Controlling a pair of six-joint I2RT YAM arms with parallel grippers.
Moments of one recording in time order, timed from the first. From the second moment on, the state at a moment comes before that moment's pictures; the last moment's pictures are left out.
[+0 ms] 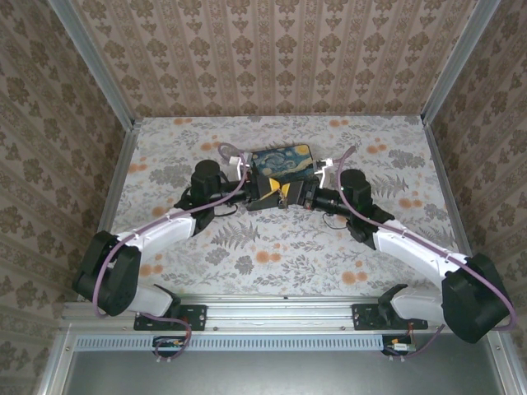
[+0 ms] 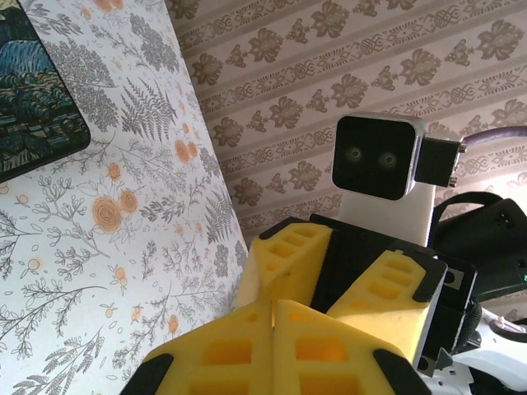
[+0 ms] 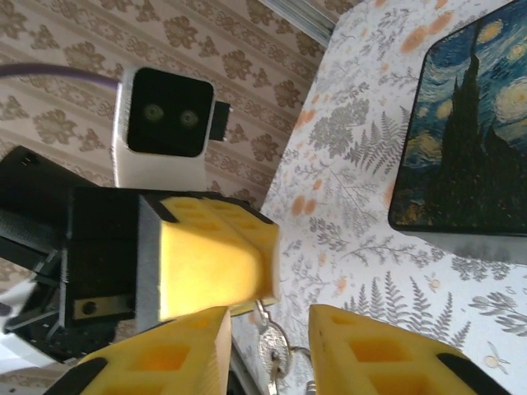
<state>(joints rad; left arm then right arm) -0.58 1.41 0.75 0.51 0.81 -1.10 0.50 1.22 0.68 0.35 -0.51 0.90</state>
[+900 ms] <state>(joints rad) -0.58 1.41 0.72 0.65 0.79 -1.19 0.52 1.27 0.67 0.50 -0.52 0.98</state>
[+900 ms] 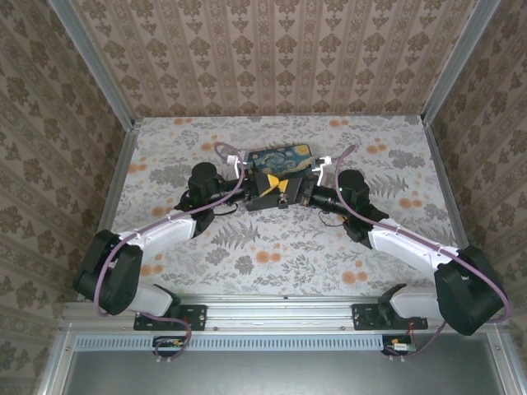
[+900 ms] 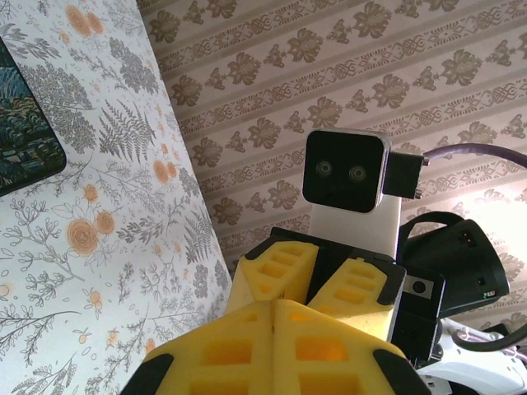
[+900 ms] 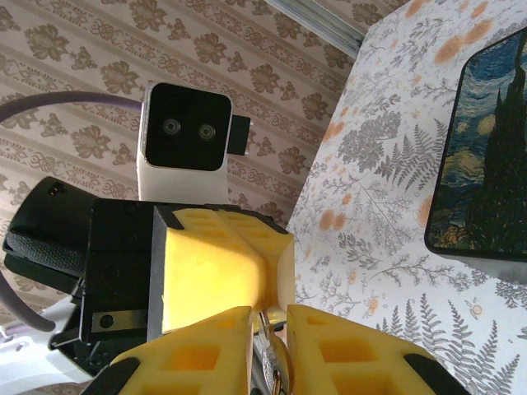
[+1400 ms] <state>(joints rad) -0.57 1.42 0.70 0.73 0.78 -1.24 0.52 1.29 0.61 0.63 -0.52 1.07</state>
